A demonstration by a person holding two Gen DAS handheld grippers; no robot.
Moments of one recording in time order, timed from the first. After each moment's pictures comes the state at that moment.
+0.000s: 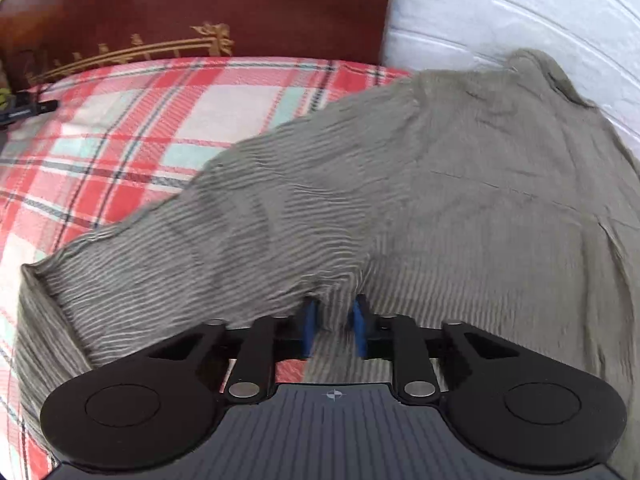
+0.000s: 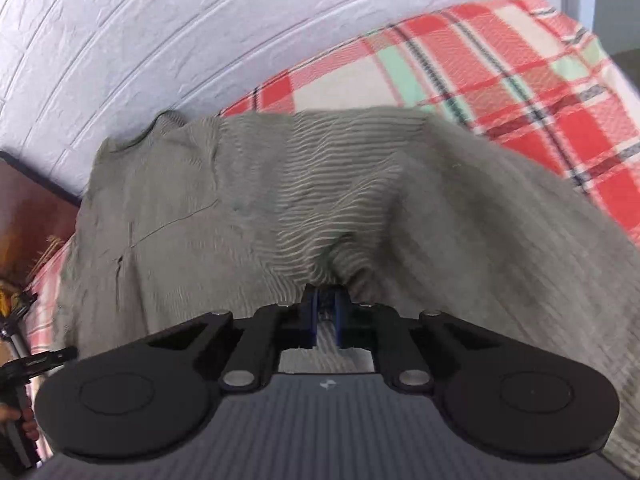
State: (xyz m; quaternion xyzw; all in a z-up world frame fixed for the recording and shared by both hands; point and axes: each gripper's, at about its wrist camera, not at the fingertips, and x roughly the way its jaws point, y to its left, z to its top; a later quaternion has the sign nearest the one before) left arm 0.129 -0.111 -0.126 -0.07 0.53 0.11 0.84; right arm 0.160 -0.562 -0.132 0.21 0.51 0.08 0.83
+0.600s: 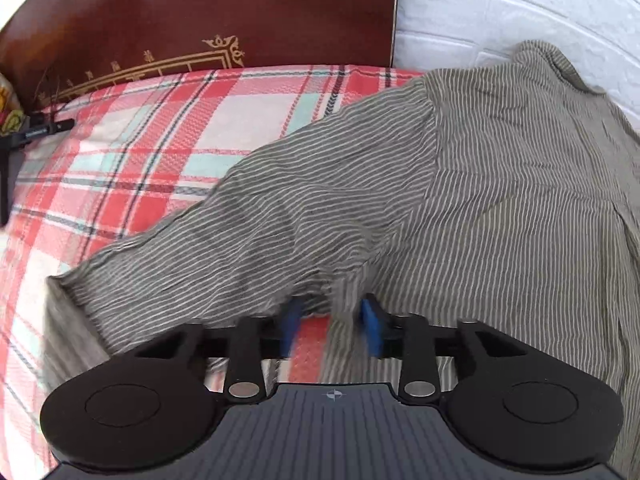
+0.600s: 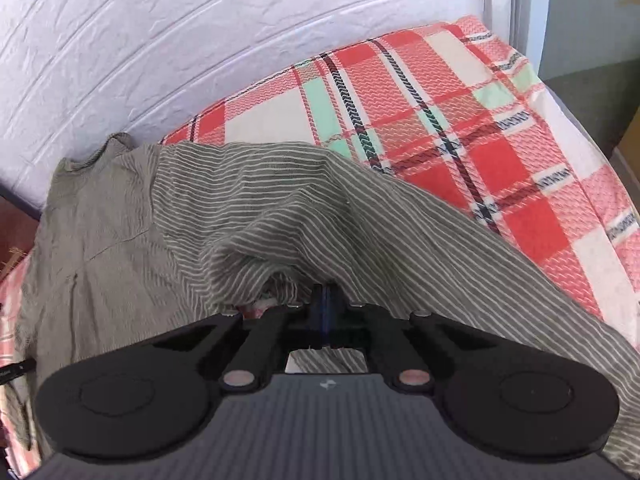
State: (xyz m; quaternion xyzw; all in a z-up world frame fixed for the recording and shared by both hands) left arm 0.117 -0.110 -0.118 -0.03 0.52 0.11 0.84; right arm 0.156 -0.599 -0.125 0.18 0.51 0.03 0.84
